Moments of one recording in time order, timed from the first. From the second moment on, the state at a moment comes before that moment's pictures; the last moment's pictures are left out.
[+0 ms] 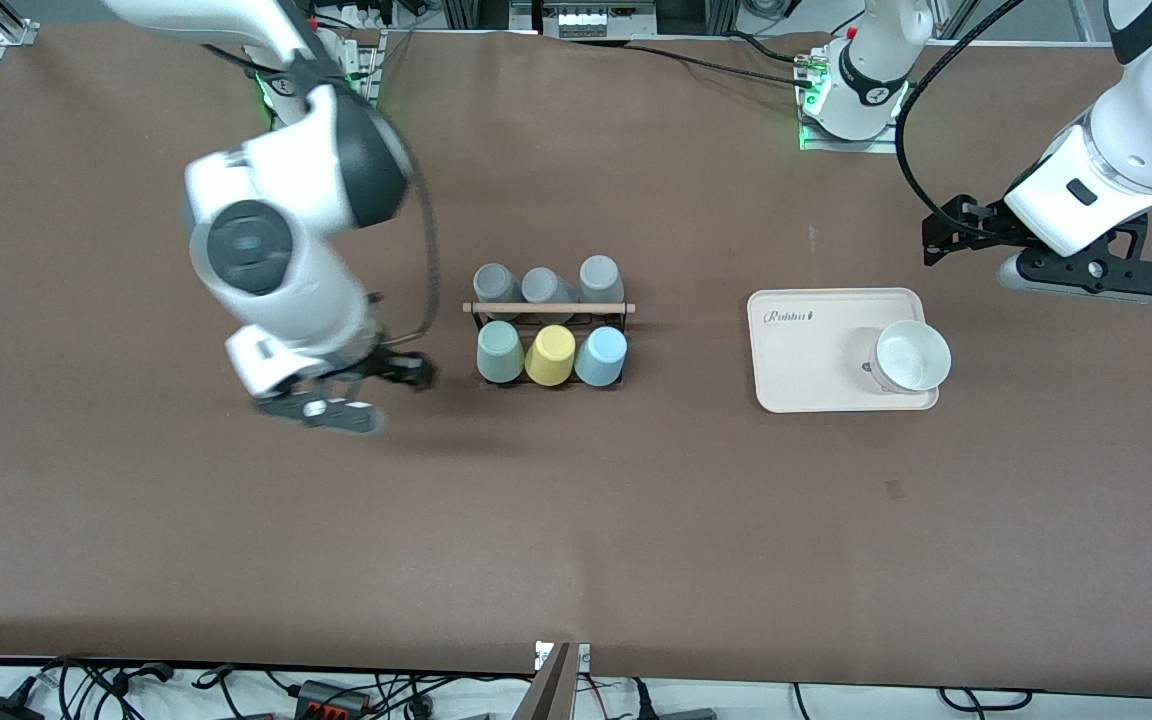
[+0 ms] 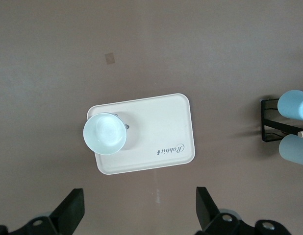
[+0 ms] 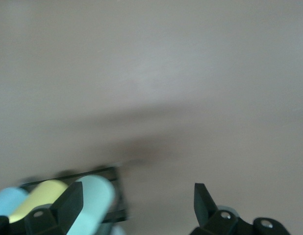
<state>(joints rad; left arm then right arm) 0.07 0.08 -0.25 -1.53 -0.01 1.55 -0.08 0.35 0.53 0.06 -1.25 -0.07 1.76 0.58</state>
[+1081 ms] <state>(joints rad) 0.07 0.08 -0.25 -1.53 -0.01 1.55 -0.08 0.00 0.31 -0.06 -1.25 -0.01 1.64 -0.05</state>
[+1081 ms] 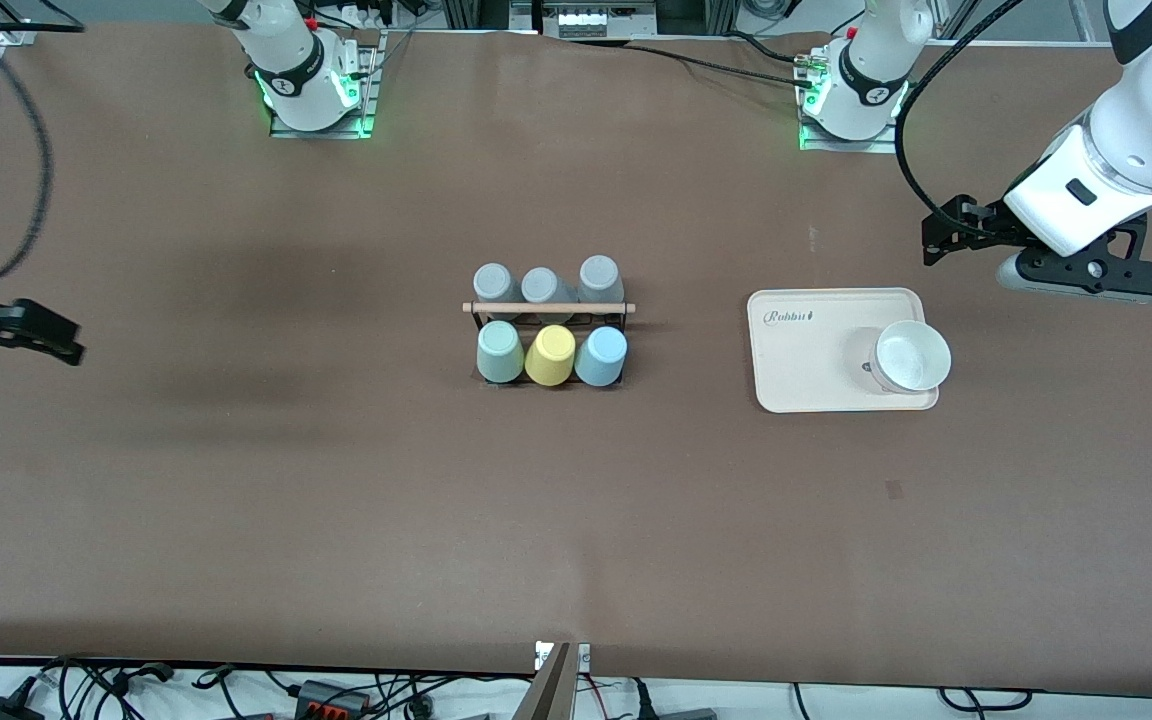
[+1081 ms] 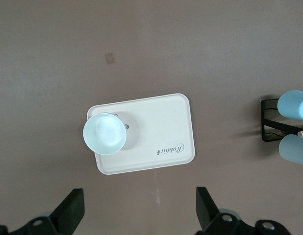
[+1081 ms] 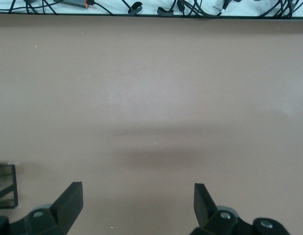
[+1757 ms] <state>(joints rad) 0.07 0.08 -0.25 -1.53 -0.01 1.55 -0.08 0.00 0.24 -0.07 -1.33 0.00 1.66 -0.08</state>
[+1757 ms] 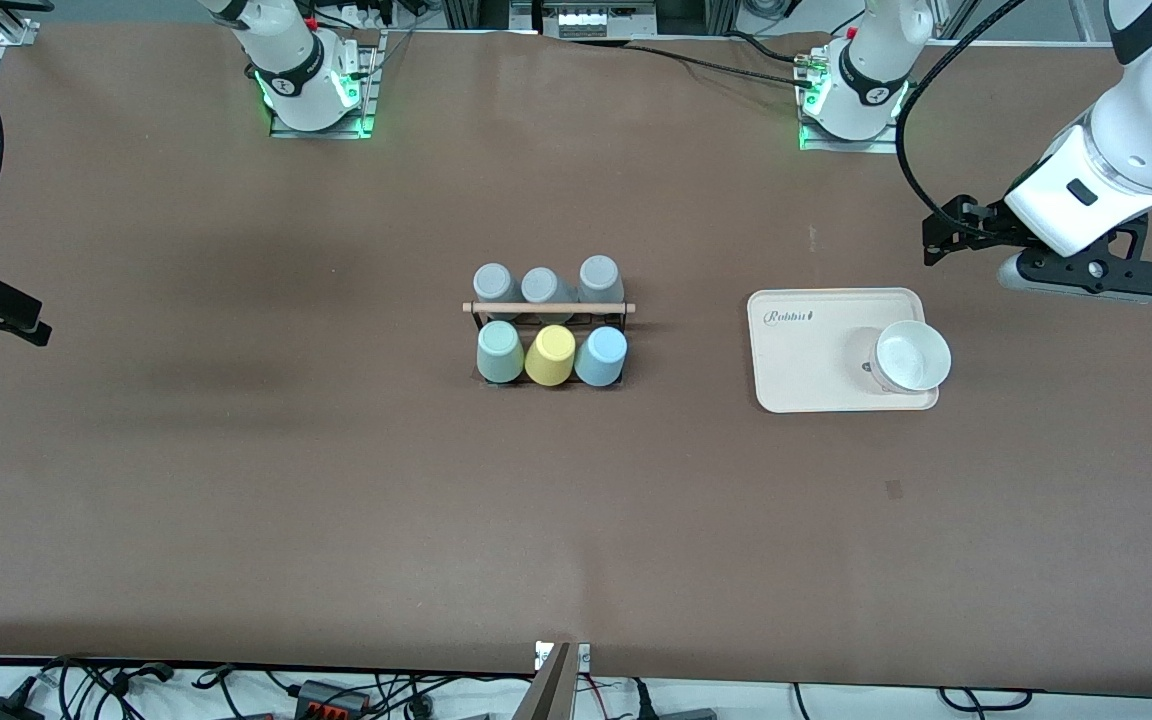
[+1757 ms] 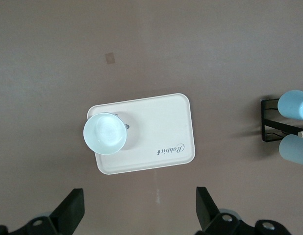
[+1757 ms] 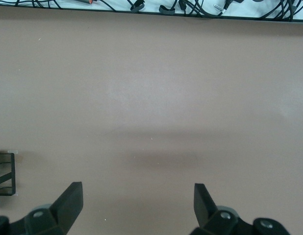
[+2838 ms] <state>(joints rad) 0.08 0.08 -0.25 -1.53 -0.01 1.54 -0.08 0.00 -0.01 -0.07 -1.69 -0.03 1.72 -0.10</state>
